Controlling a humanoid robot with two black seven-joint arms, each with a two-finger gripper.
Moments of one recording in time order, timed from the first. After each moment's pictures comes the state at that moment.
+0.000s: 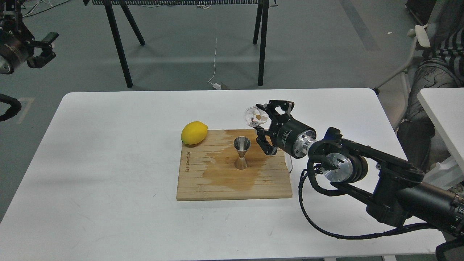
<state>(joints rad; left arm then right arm) -0.92 0.67 -0.80 -0.53 0.31 -0.49 -0.15 0.74 -0.33 0.39 1.33 0.10 -0.20 0.09</state>
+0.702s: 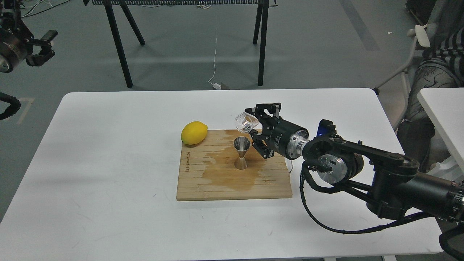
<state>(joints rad) -0.93 0.67 -0.80 -0.53 0.31 -0.49 -0.15 0.85 -0.34 0.25 1.33 0.01 -0.20 0.07</state>
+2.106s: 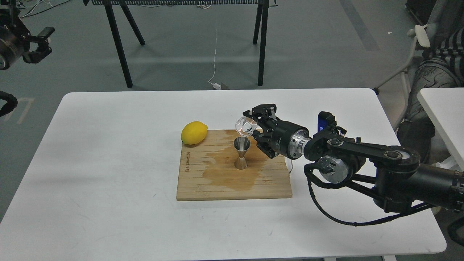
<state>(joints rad) -0.94 0.68 -0.79 -0.53 0.31 -0.49 -0.15 0.94 -0.36 0.12 1.33 -0.10 -0.20 0.06</state>
